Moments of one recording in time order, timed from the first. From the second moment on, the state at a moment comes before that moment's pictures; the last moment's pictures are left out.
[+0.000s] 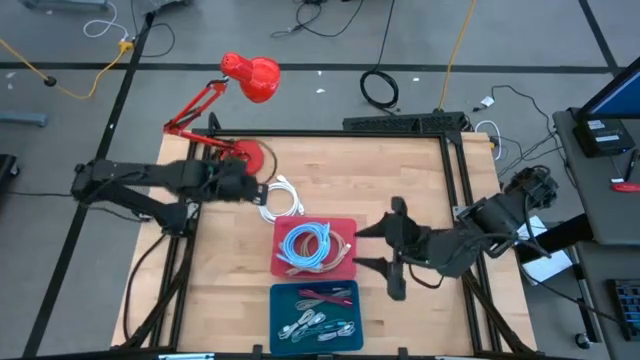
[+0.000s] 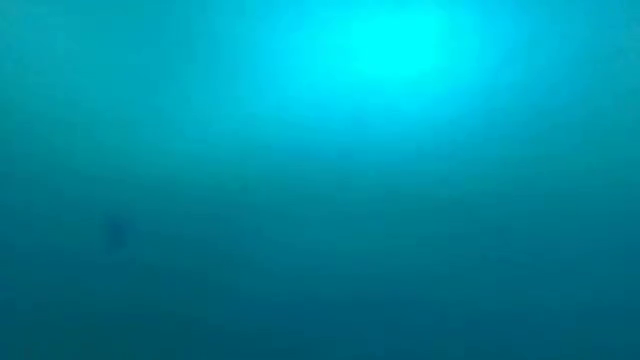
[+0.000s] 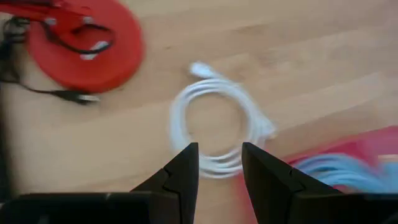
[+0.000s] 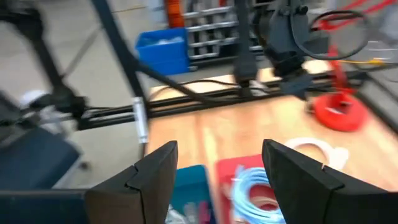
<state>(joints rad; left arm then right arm) -0.05 1.18 1.10 -1.11 -0.46 -1.28 0.59 1.56 1.95 -0.85 0.54 0.46</state>
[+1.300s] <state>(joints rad) 0.43 1.84 1.09 -0.92 -0.04 -0.70 0.45 1.51 1.63 -0.57 0.55 0.64</state>
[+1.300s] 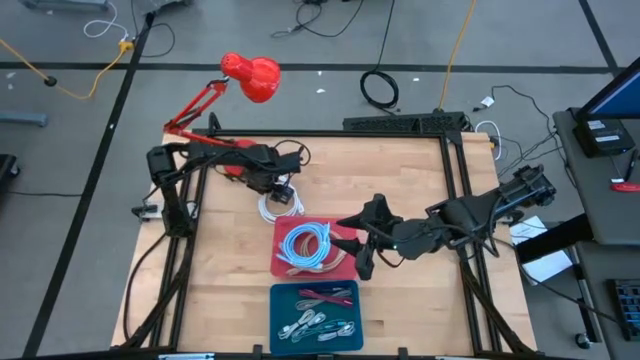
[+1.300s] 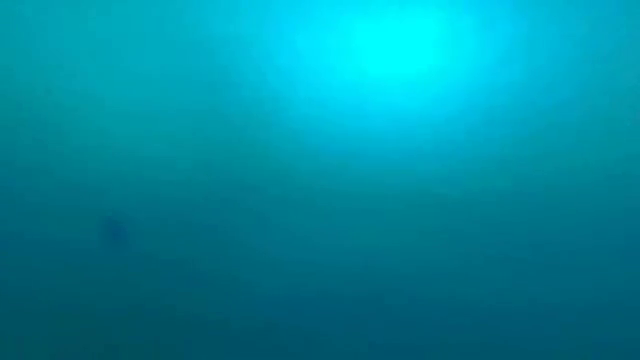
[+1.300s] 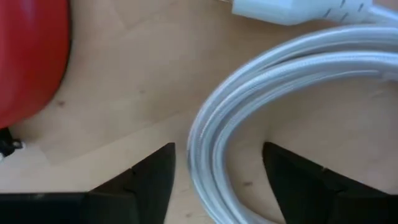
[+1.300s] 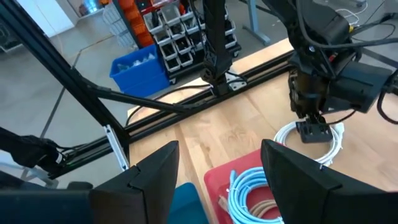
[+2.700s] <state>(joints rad) -0.04 1.41 1.09 -0.67 0.08 -0.82 0.46 1.50 1.63 -0.57 0.60 0.54</state>
